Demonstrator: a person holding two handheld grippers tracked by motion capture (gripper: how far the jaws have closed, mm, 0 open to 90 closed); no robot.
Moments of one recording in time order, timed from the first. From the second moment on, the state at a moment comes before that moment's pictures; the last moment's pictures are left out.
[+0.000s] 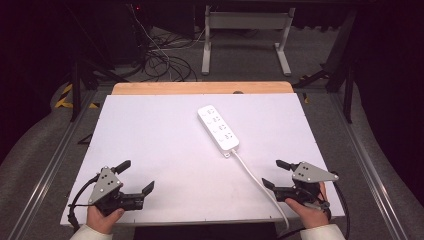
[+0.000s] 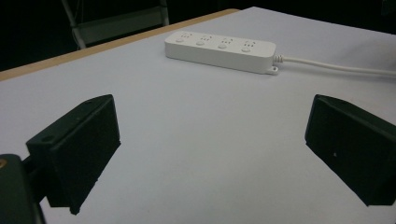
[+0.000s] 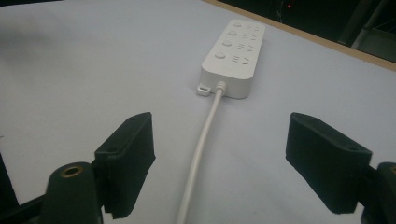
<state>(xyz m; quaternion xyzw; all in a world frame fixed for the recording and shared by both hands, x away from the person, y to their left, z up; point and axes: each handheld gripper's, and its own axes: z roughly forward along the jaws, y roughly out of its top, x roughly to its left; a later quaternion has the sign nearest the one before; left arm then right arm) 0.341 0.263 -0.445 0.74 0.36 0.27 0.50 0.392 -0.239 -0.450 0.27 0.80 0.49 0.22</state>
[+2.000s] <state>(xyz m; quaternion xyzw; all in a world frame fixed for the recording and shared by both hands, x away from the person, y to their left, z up) 0.339 0.267 -0.443 0.73 0.37 0.29 0.50 0.429 -0.194 -0.402 0.25 0.82 0.46 0.22</state>
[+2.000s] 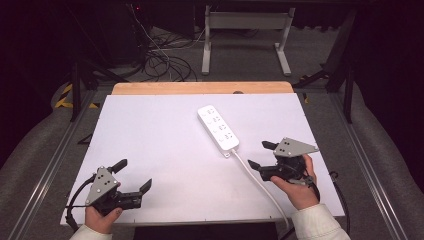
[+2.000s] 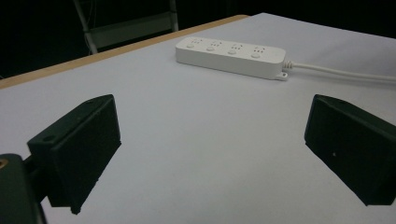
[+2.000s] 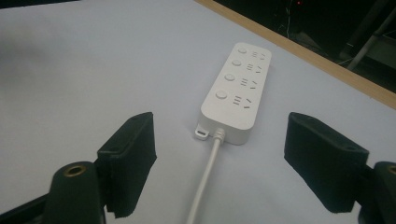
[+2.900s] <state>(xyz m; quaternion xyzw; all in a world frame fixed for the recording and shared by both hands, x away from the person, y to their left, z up) 0.339 0.267 -0.443 0.73 0.37 0.29 0.50 0.458 -0.160 -0.368 0.25 0.84 0.46 0.17</state>
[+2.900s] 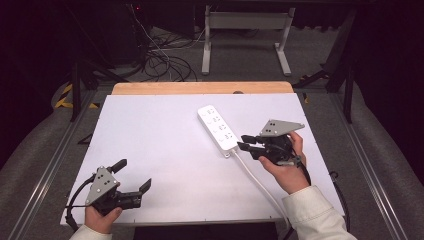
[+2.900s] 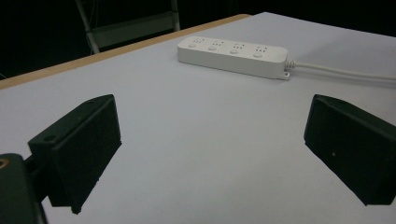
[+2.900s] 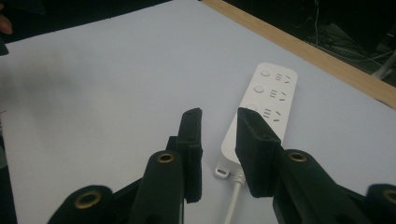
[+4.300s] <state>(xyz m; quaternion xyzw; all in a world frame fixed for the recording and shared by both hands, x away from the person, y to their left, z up) 0.340 0.268 -0.444 0.73 0.37 0.29 0.50 0.533 -0.105 -0.378 0.22 0.90 0.36 0.11</state>
